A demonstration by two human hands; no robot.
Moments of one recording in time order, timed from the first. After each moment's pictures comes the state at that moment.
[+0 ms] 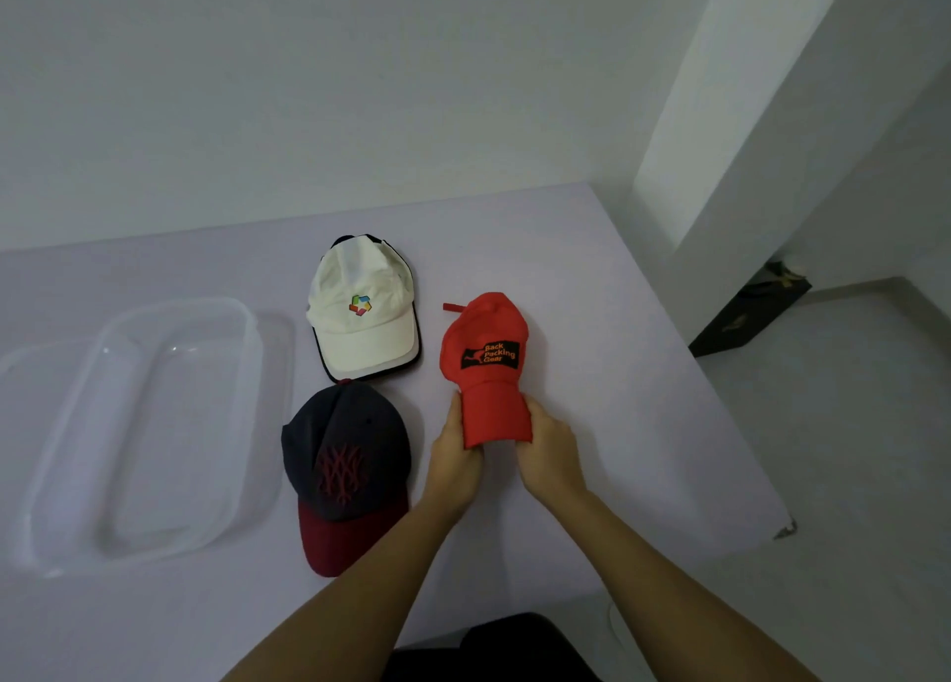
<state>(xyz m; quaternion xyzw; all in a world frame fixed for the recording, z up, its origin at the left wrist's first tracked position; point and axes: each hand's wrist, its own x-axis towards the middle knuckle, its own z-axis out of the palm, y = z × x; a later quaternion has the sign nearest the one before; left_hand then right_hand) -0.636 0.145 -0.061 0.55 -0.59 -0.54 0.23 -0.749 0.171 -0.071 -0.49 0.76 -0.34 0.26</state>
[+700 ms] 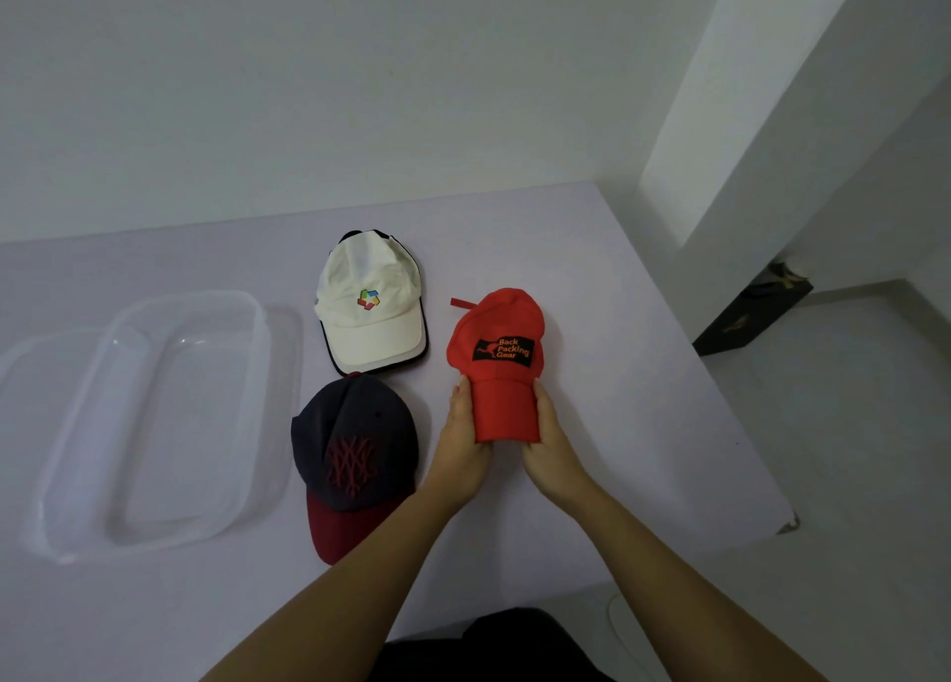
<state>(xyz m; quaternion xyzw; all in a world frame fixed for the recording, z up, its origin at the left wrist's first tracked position) -0.624 0.138 -0.058 0.52 -0.66 -0.50 0.21 -0.736 0.180 -0.053 -0.42 0.66 -0.42 0.46</state>
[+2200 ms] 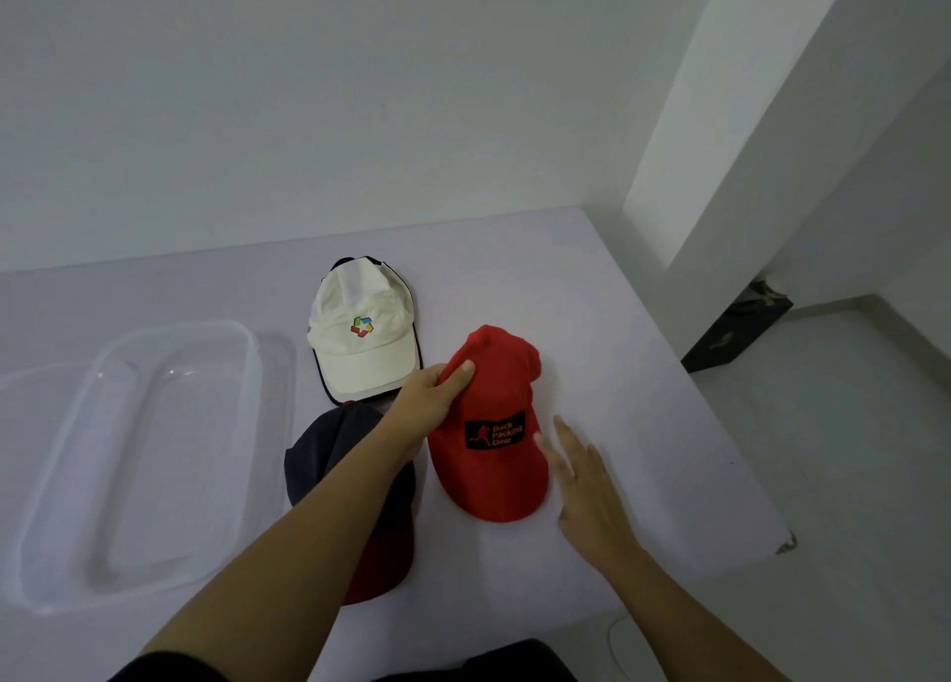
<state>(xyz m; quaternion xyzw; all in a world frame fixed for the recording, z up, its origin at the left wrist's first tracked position) -0.611 0.063 -0.014 0.50 -0.54 -0.64 0.22 -0.788 0.218 -0.114 -0.67 0.71 -0.20 0.08</state>
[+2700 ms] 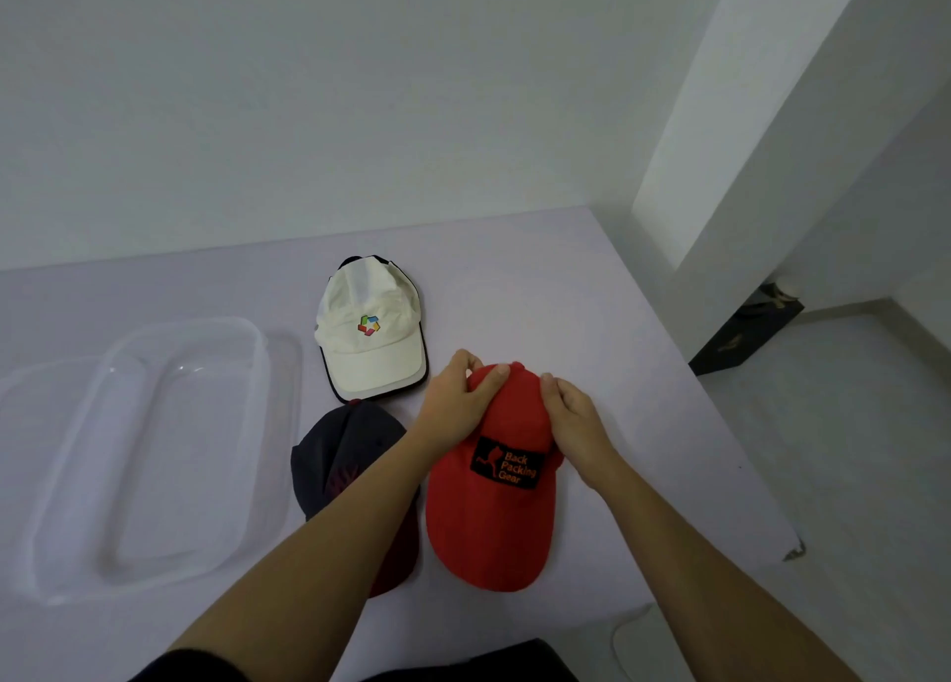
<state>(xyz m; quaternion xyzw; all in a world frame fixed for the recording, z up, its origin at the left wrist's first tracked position) -0.633 0.072 -0.014 0.51 -0.66 -0.49 0.25 -0.773 0.141 -0.035 -0.37 0.69 -0.45 0.43</state>
